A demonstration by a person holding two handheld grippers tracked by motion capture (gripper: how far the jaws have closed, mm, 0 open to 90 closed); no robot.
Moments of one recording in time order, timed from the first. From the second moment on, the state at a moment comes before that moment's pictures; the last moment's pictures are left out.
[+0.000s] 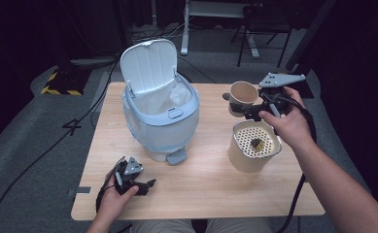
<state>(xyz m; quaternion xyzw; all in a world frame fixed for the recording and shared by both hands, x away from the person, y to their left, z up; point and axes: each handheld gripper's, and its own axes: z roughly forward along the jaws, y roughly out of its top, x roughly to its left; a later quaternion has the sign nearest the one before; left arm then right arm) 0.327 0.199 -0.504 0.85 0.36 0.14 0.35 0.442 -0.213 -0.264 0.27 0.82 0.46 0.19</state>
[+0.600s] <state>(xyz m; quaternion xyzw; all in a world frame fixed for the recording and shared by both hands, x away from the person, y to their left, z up) 0.332 0.197 -0.504 0.85 0.36 0.13 0.35 0.473 -0.125 -0.230 0.22 0.83 0.48 0.18</state>
